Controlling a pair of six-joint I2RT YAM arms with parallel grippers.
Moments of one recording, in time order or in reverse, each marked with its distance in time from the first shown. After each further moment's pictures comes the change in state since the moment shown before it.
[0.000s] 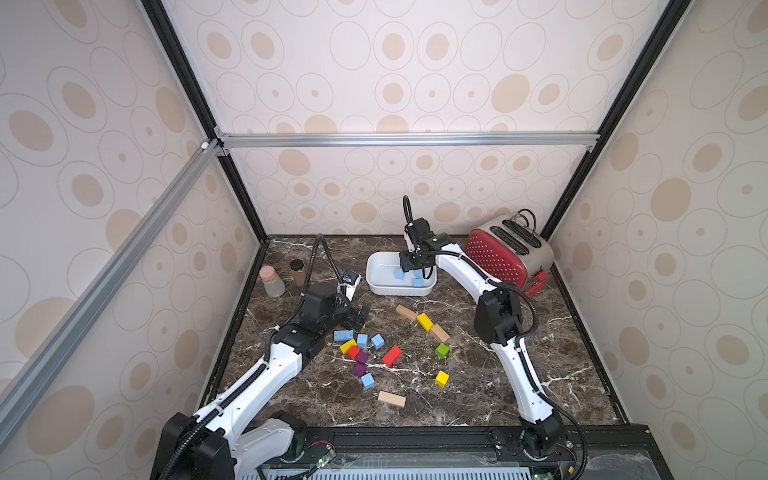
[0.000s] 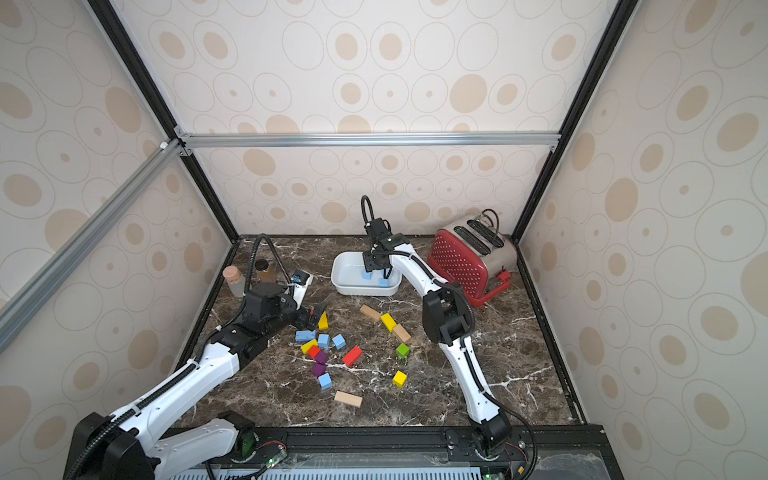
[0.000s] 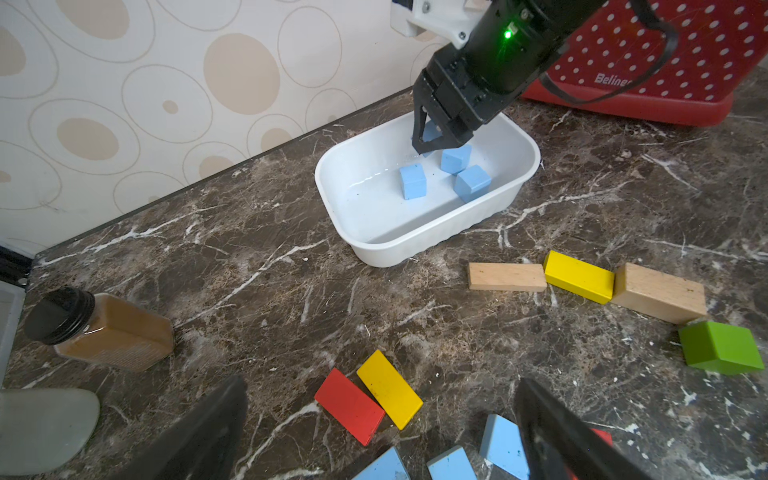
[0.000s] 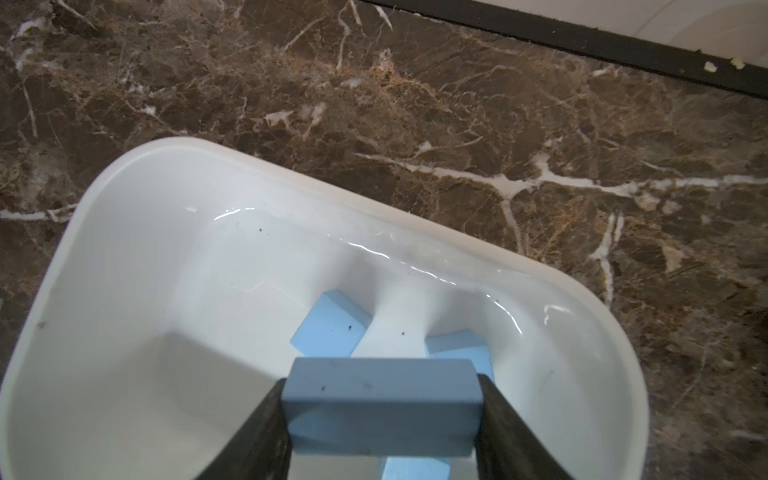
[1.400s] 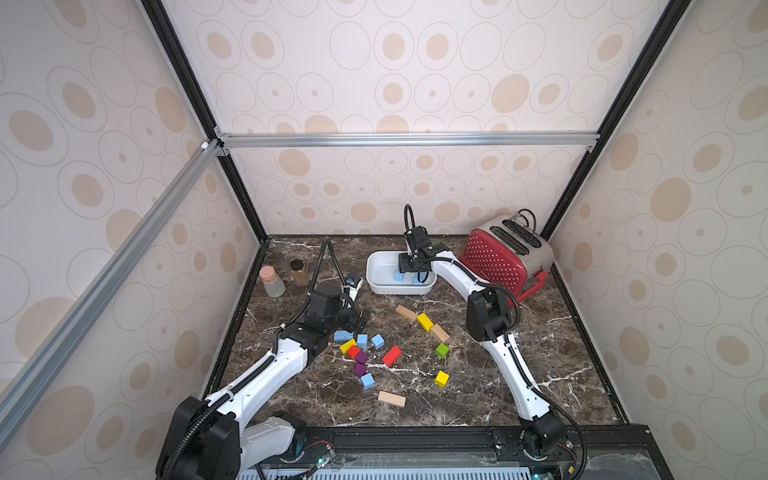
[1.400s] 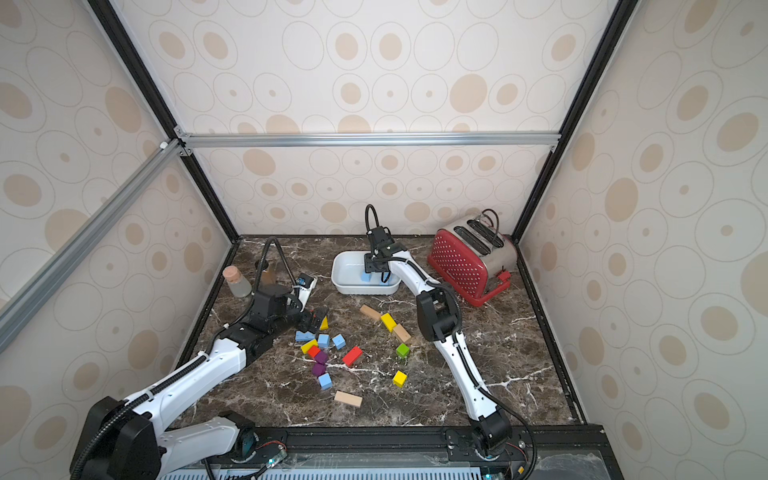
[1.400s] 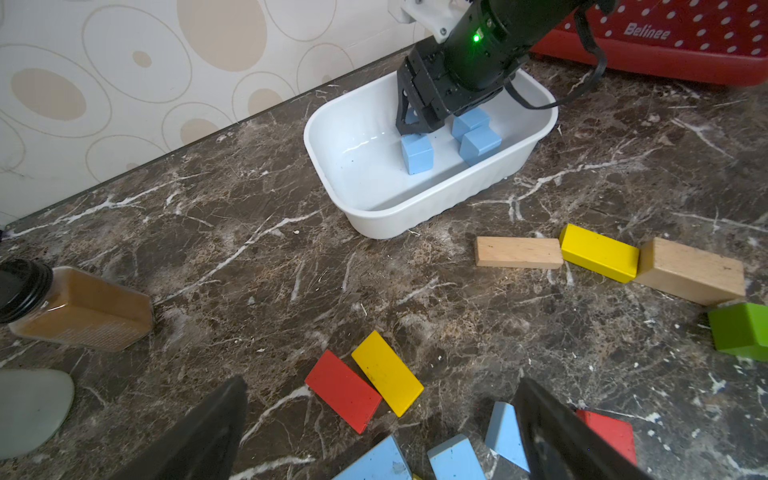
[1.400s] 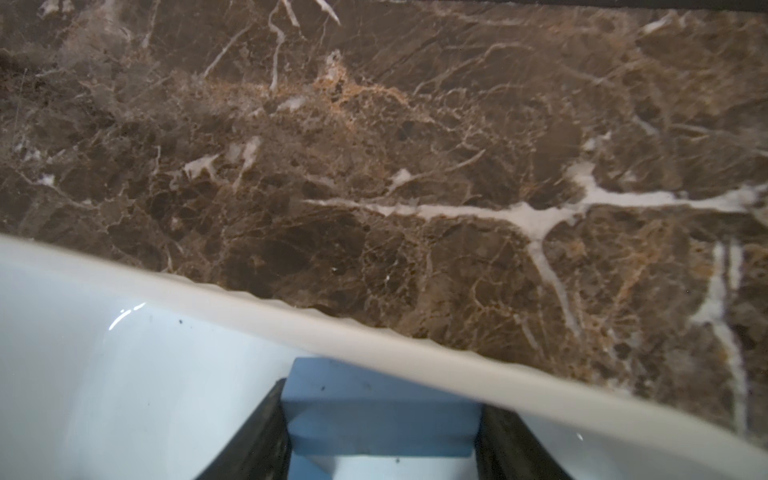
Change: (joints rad) left arm 0.000 0.065 -0.017 0.016 -0.008 -0.009; right arm -0.026 0.169 0.089 0.126 -0.018 0.115
